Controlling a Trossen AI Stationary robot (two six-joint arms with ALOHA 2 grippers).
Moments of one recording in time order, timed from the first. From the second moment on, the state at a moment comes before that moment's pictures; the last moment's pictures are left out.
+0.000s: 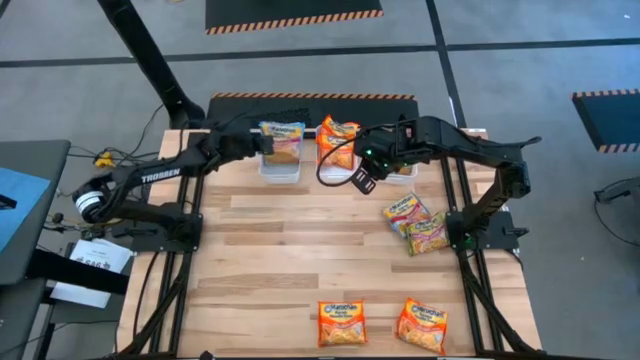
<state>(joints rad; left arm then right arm) 0.73 1.22 0.63 0.22 -0.08 -0.68 -0.13 1.64 1.92 -1.40 0.27 0.53</state>
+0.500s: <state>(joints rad) 0.75 1.23 0.53 0.29 -0.14 -0.72 -0.14 1.71 1.93 -1.41 0.27 0.53</state>
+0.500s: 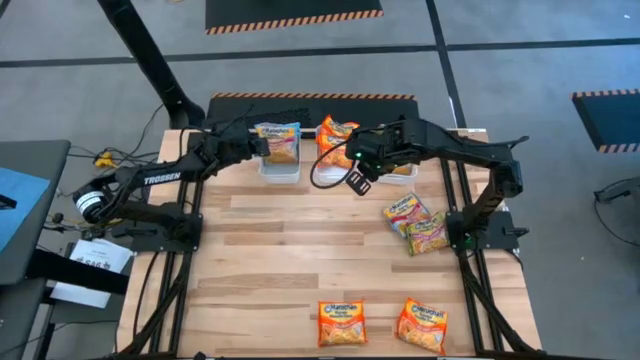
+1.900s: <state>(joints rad) 0.87 1.40 0.54 0.42 0.31 -0.77 -0.16 1.73 1.92 -1.45 0.25 0.54</state>
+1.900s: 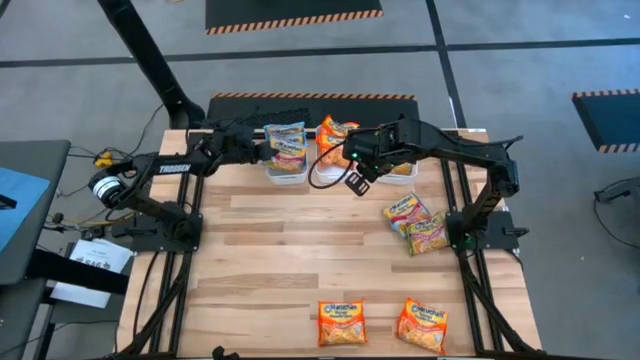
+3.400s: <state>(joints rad) 1.00 1.27 0.99 -0.75 0.44 -0.14 -0.17 1.72 1.92 -1.43 0.26 0.52</state>
